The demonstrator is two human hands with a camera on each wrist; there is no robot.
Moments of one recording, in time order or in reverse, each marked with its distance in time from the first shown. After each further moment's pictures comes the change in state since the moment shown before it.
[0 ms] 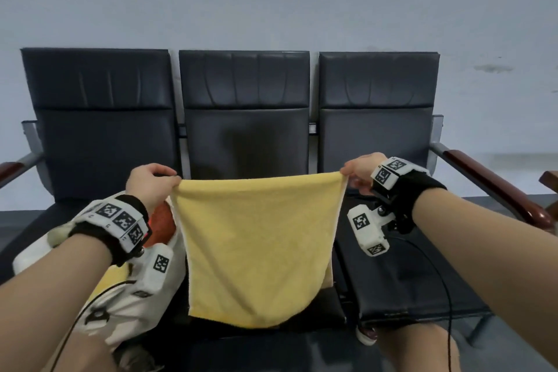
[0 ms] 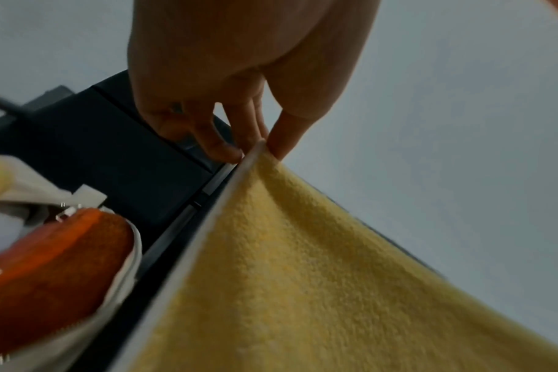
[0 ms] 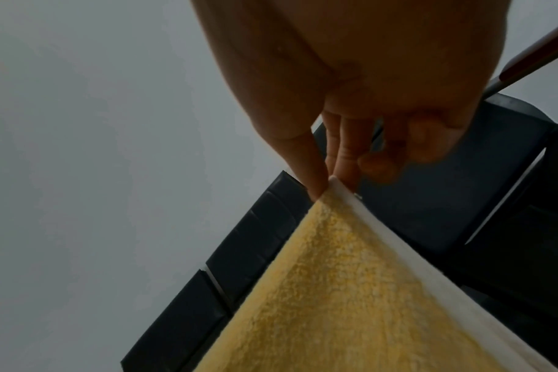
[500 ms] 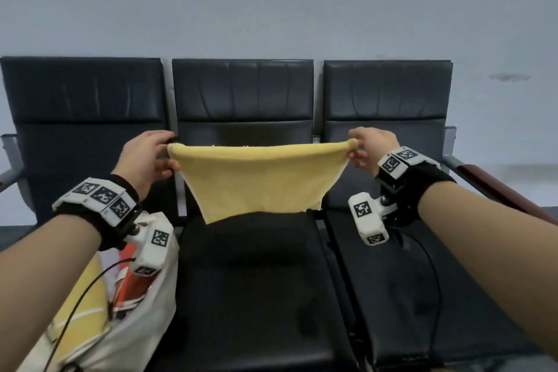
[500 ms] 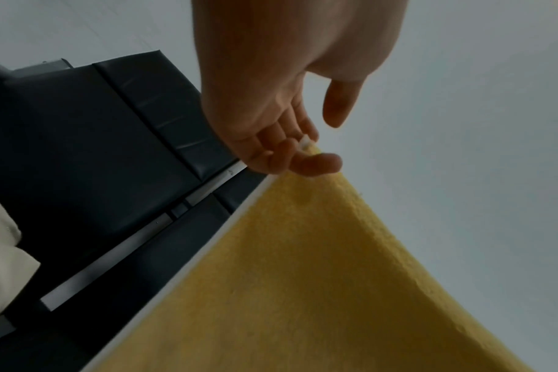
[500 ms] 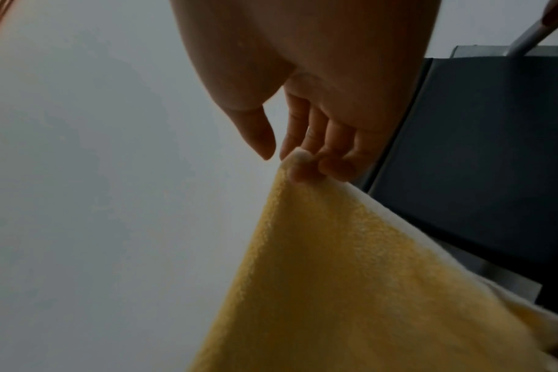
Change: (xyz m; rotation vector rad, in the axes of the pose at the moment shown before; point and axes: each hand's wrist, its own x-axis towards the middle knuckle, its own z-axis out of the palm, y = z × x) left_hand 0.058 0.075 0.014 -0.473 -0.170 -0.010; right_hand 0.032 -0.076 0.004 0.473 0.137 -0.150
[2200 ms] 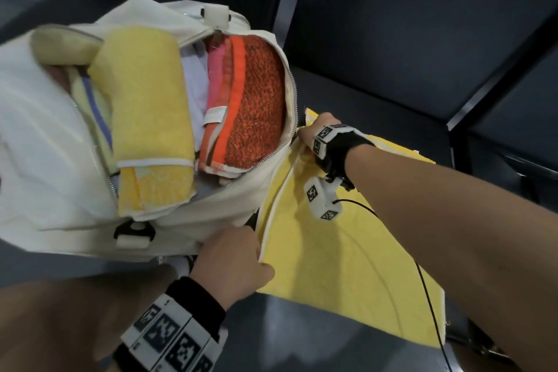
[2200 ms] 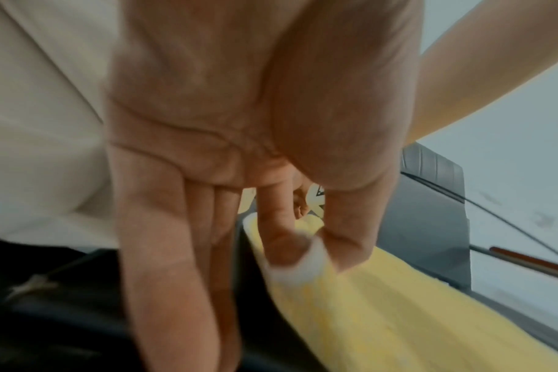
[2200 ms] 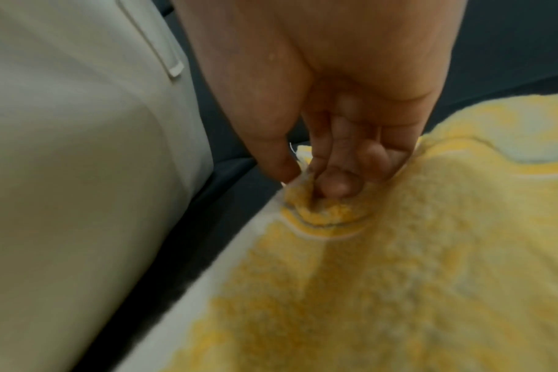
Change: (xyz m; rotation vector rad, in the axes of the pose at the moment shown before) left_hand -0.115 -0.323 -0.108 1.013 -0.525 -0.314; right_hand 0.005 0.328 0.353 -1.278 -0.537 0.109
